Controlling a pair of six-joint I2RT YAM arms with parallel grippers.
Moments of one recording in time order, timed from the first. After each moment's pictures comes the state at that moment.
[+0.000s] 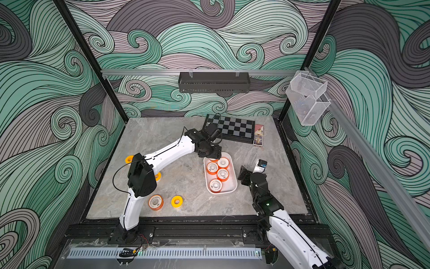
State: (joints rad) left arm -0.81 2.19 2.08 -1.02 0.01 -0.56; right arm 0.37 0.66 0.22 -0.03 0.35 0.51
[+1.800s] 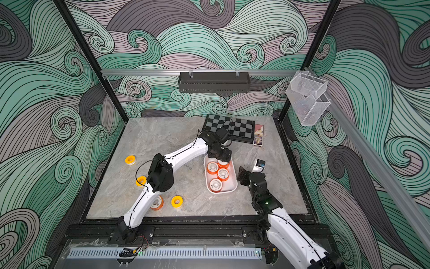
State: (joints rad) left arm -0.84 2.41 2.32 -1.04 0.04 -0.44; right arm 0.37 0.71 0.22 0.00 0.31 0.50
